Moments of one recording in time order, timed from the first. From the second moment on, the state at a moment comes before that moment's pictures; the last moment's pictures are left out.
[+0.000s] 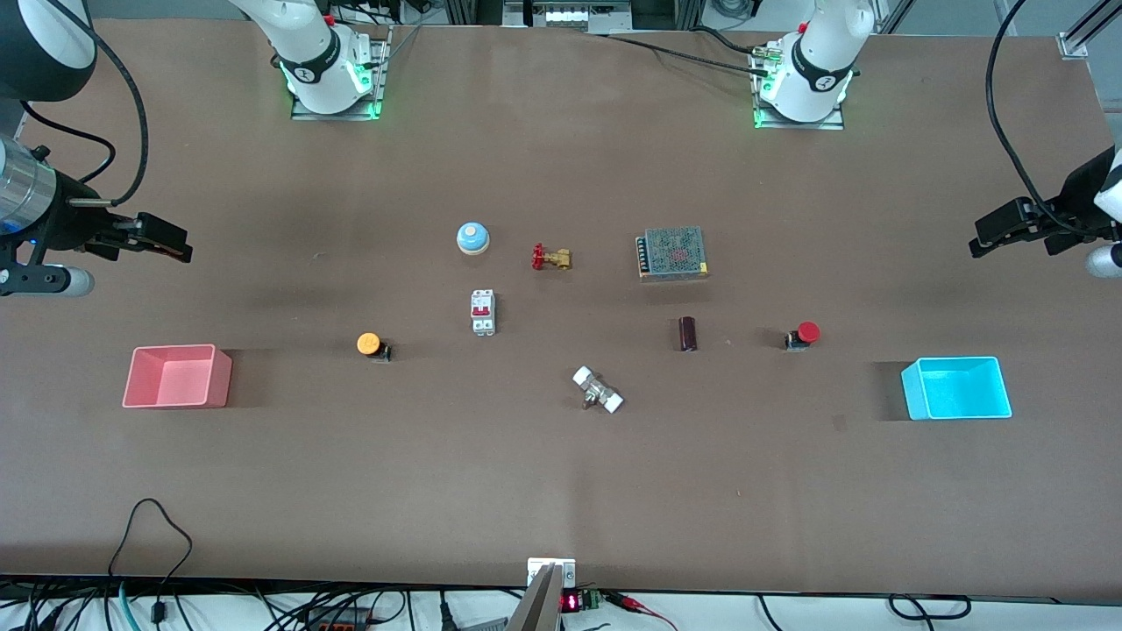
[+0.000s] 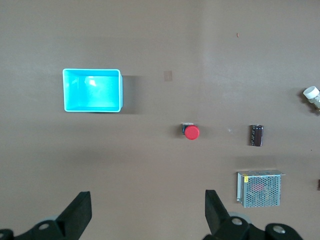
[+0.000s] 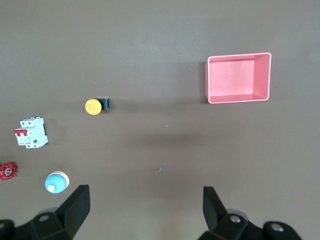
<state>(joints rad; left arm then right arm) 0.05 0.06 -0.01 -1.57 -0.03 1.63 -0.01 0.09 0.17 -0.05 -1.48 0.02 1.57 0.06</state>
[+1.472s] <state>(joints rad) -0.07 0.48 -0.01 -1.60 -0.03 1.90 -0.01 0.18 0.25 -0.03 -1.80 0.02 1.98 0.09</state>
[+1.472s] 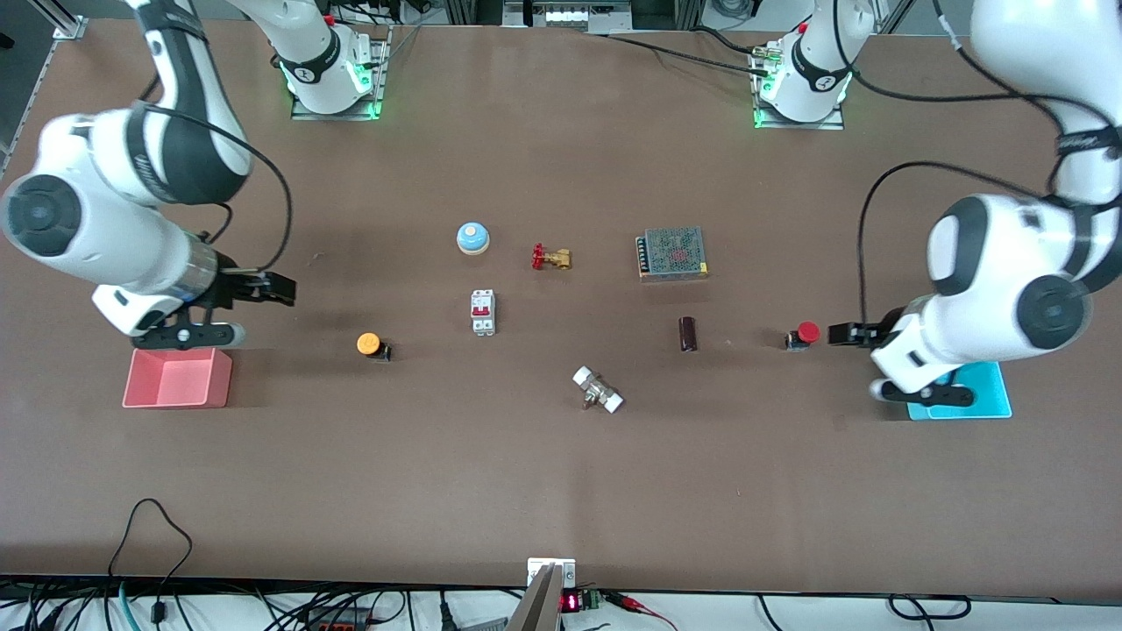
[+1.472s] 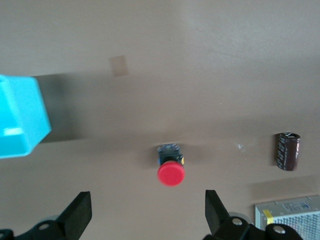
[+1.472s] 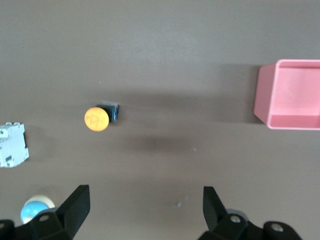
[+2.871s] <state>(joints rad) -0.08 0.54 -0.01 -1.89 -0.12 2.19 -0.01 0.32 0.47 -0.04 -1.95 -0.03 2.54 0.22</state>
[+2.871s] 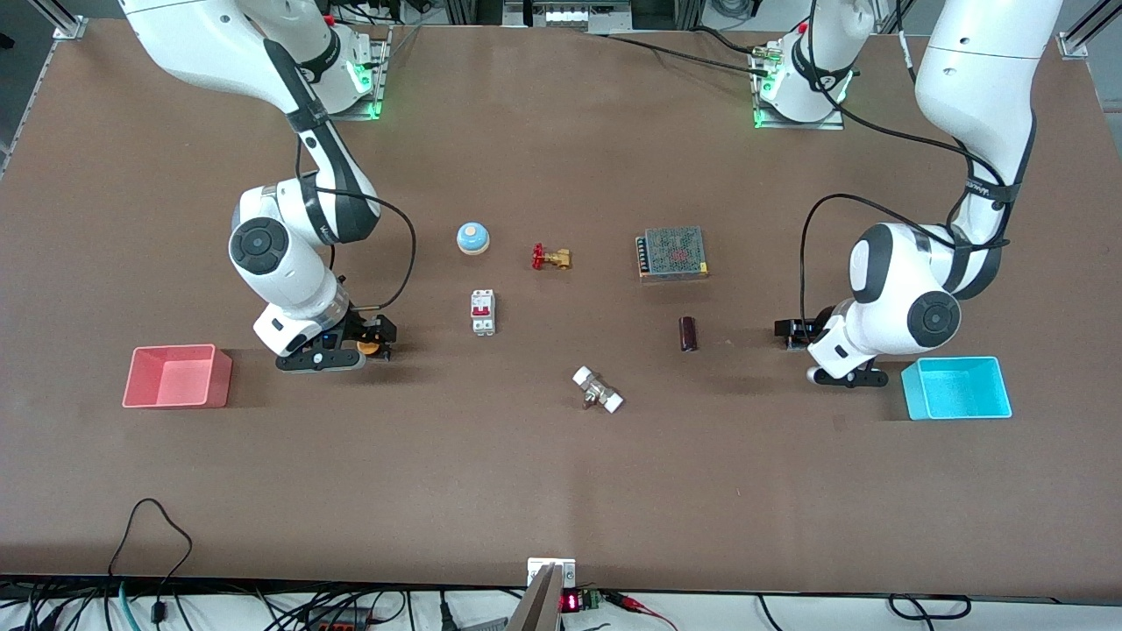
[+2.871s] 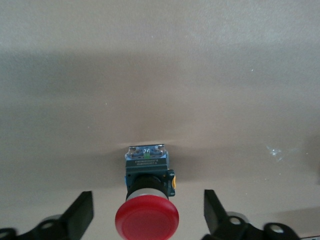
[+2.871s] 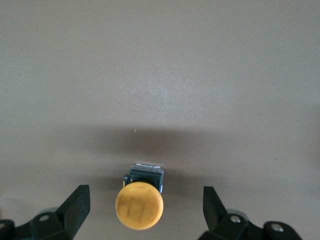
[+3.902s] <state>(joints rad) 0.01 0.36 0.06 -1.88 -0.11 2.17 -0.01 0.32 0.50 -0.04 -1.95 -0.03 2.54 0.22</state>
